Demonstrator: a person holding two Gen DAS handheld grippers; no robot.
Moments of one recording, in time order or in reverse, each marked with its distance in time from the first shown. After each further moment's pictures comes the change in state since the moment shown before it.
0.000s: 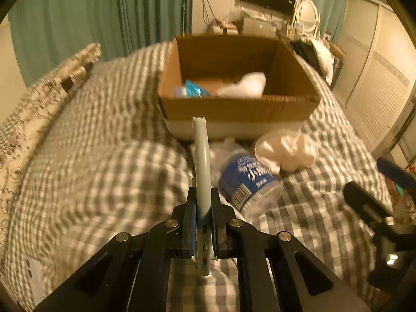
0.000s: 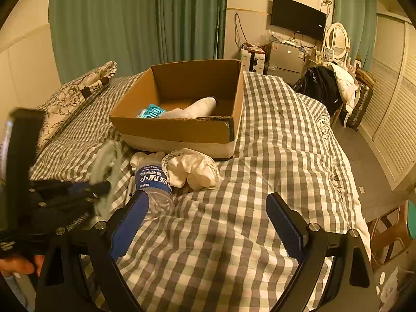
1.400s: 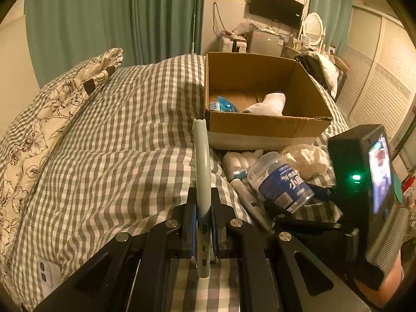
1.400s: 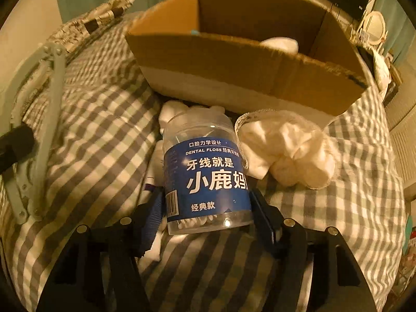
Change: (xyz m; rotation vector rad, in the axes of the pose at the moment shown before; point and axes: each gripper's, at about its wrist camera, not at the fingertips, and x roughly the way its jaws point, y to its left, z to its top) left arm -0.019 0.052 -0.001 -0.034 -0.045 0.012; right arm 0.107 0.078 0.000 -0.118 0.275 0.022
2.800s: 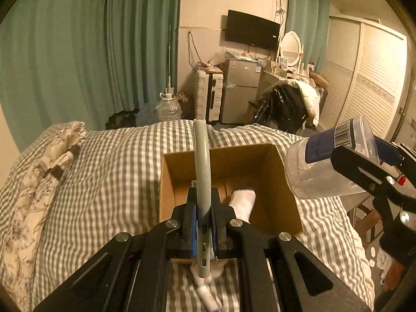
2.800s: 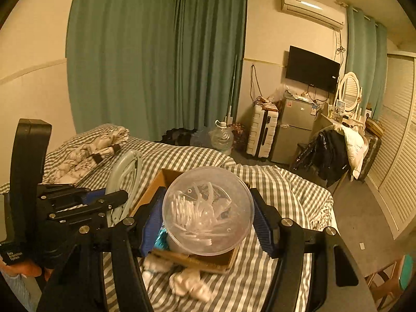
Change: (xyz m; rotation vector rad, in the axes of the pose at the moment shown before) left arm 0.019 -0.053 0.177 0.078 -0.142 -0.090; right arm -0.173 -0.092 0.121 0.019 -0.525 -0.009
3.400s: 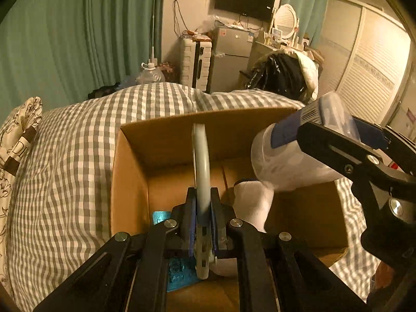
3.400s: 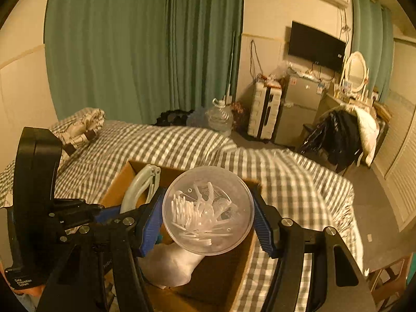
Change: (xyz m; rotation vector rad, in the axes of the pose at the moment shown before) left arm 0.123 0.002 -0.016 0.027 0.157 -0.072; right arm 0.147 -0.026 -0.018 0.039 0.120 0.033
